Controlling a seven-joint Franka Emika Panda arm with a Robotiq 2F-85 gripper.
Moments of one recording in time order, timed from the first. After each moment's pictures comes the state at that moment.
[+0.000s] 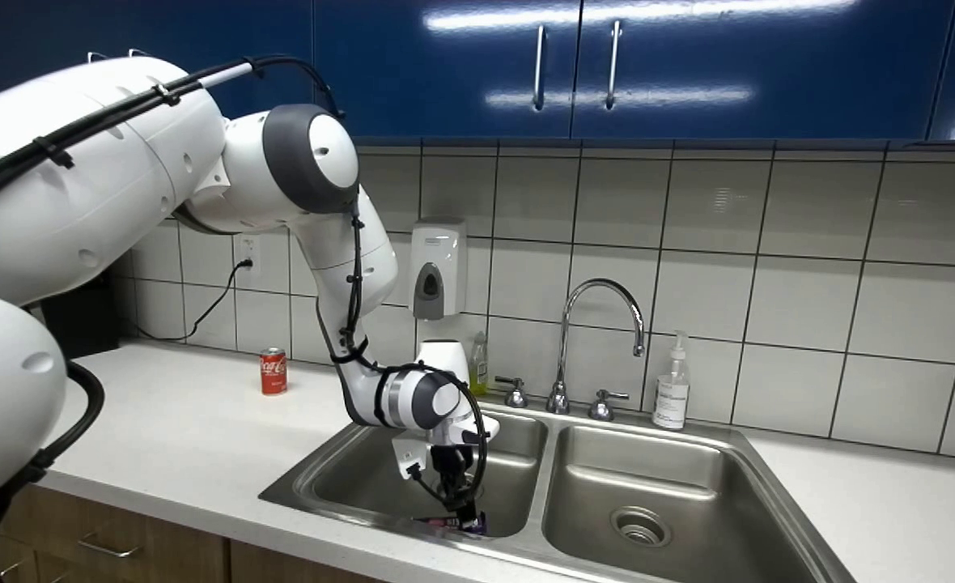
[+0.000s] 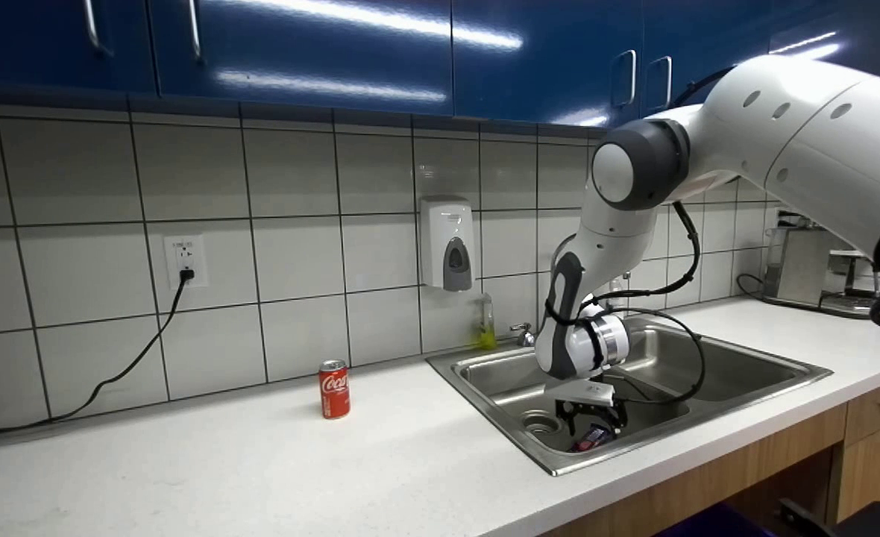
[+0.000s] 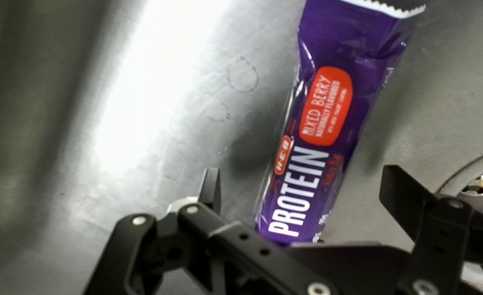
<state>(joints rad) 0.08 0.92 -0.29 -1.85 0.13 2.74 0.70</state>
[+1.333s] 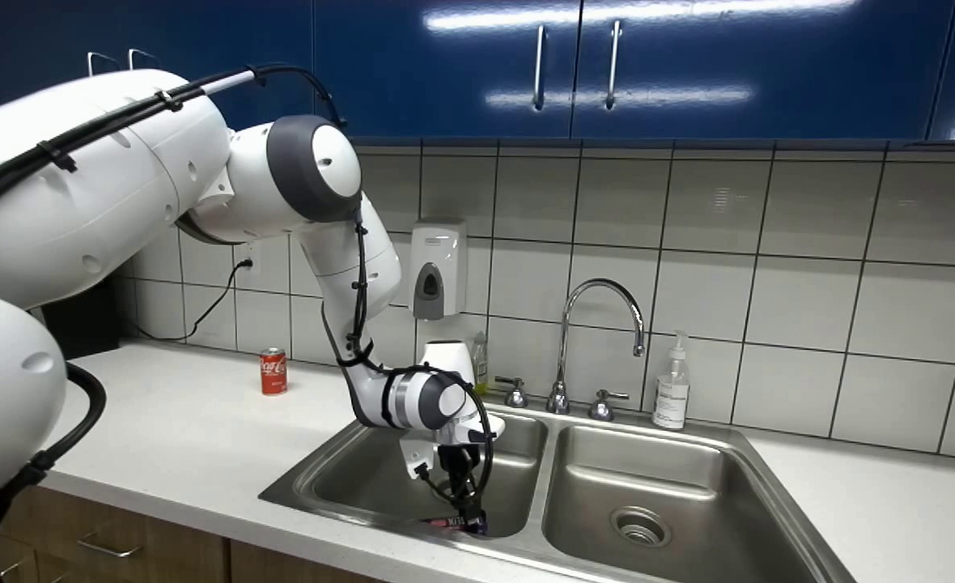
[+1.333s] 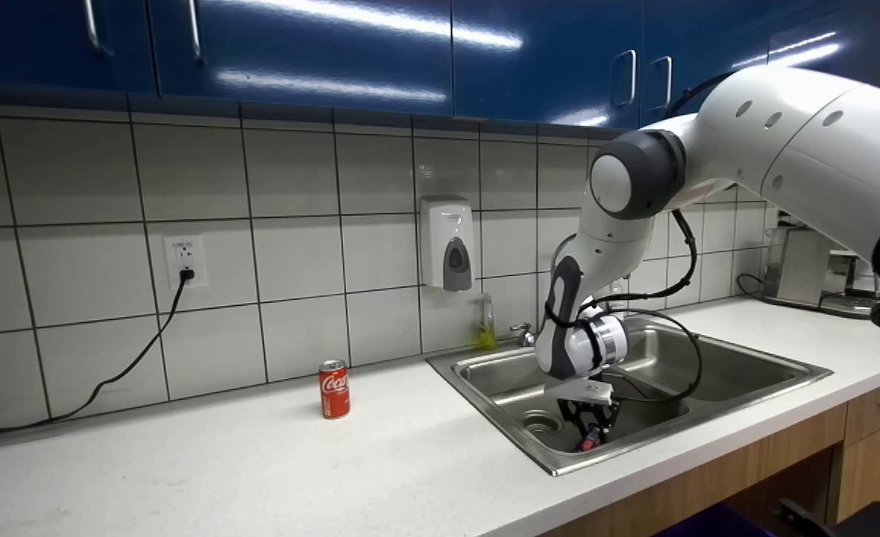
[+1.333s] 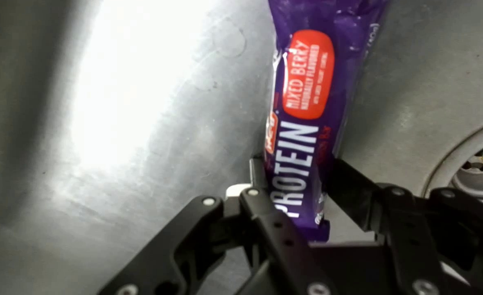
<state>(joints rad) 0.08 0.96 -0.30 -1.79 0.13 2.74 0.71</state>
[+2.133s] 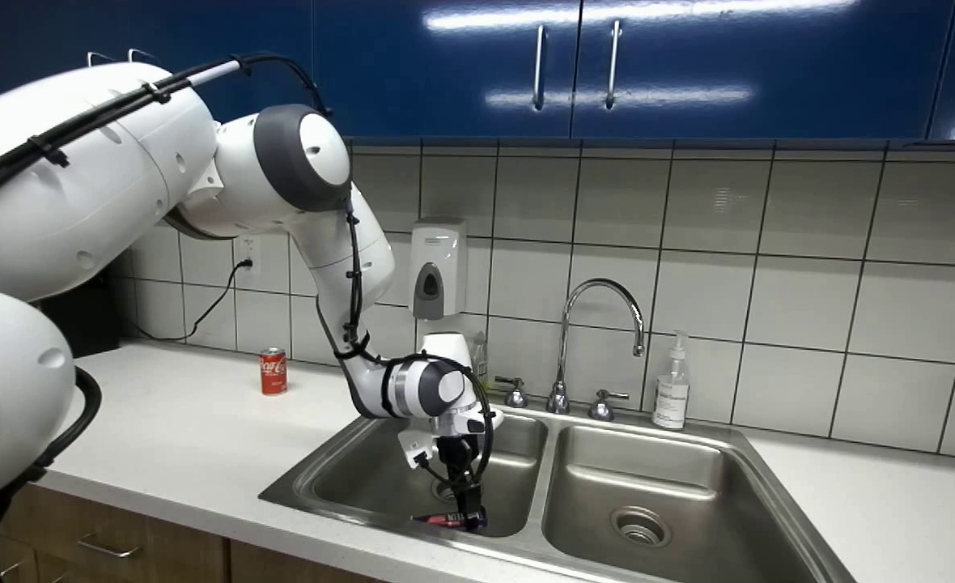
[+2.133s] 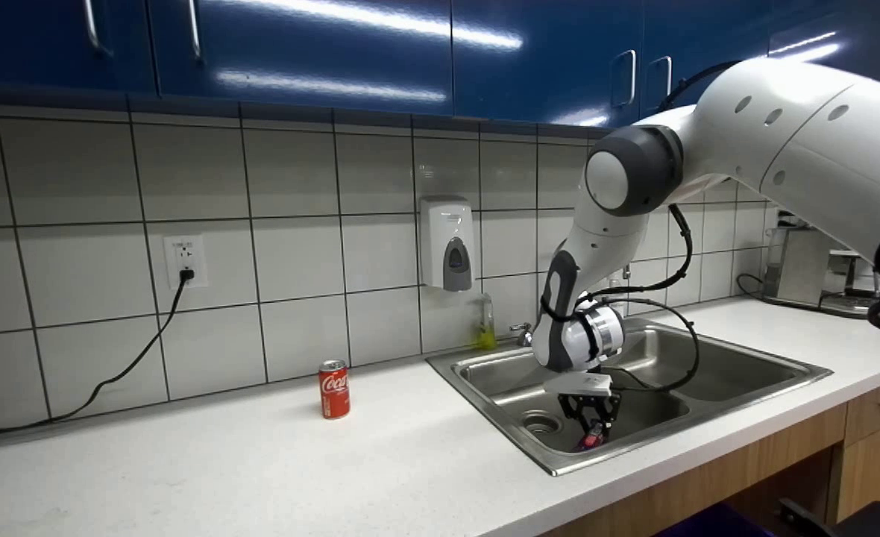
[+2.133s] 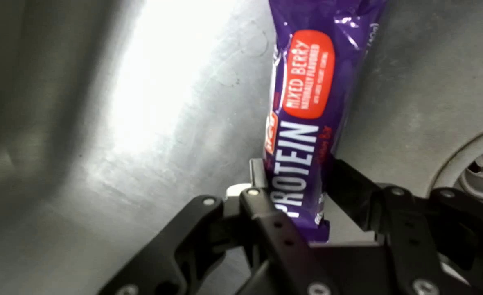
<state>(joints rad) 0.14 0.94 -0.36 -1.79 0.11 2.65 0.71</state>
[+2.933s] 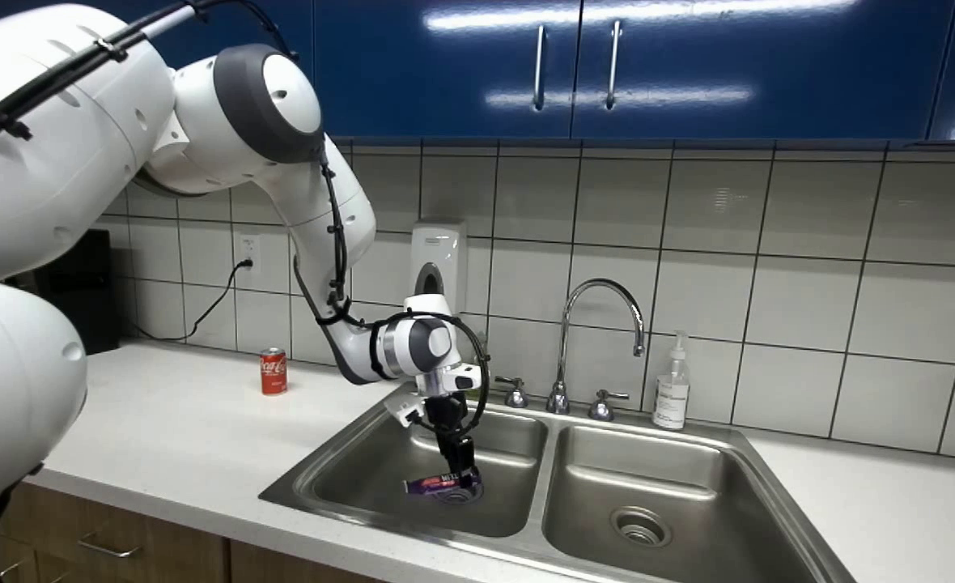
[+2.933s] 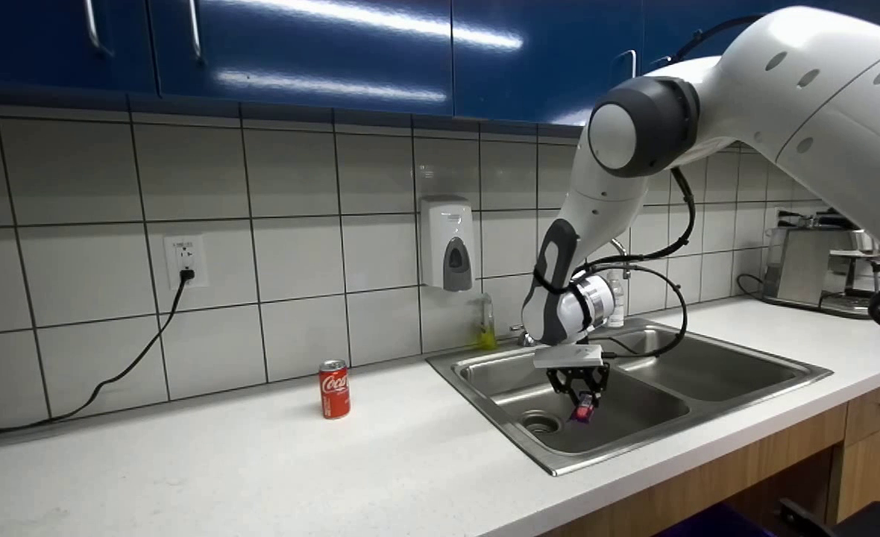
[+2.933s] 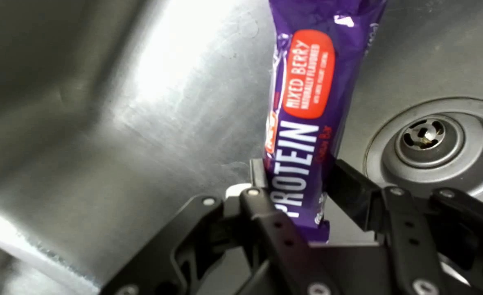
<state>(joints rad) 0.23 0.79 -0.41 -1.87 -0.01 2.61 0.73</state>
